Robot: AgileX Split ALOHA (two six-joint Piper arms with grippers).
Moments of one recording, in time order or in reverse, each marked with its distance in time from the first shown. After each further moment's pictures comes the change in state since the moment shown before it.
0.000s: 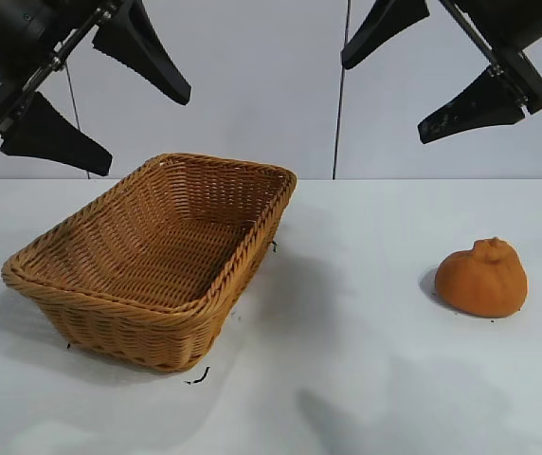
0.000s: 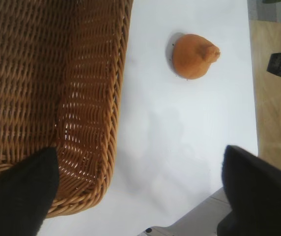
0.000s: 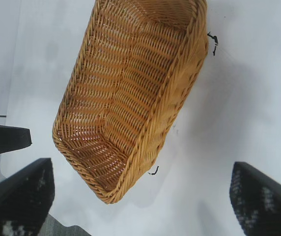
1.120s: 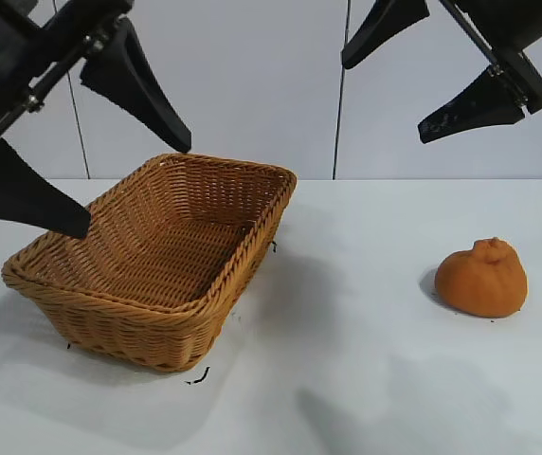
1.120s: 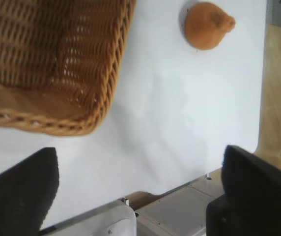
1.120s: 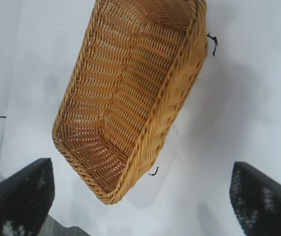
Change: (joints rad) left arm -0.222 -0.194 0.226 0.200 -0.149 -0.458; right arm 0.000 0.000 0.000 0.000 -0.003 0.000
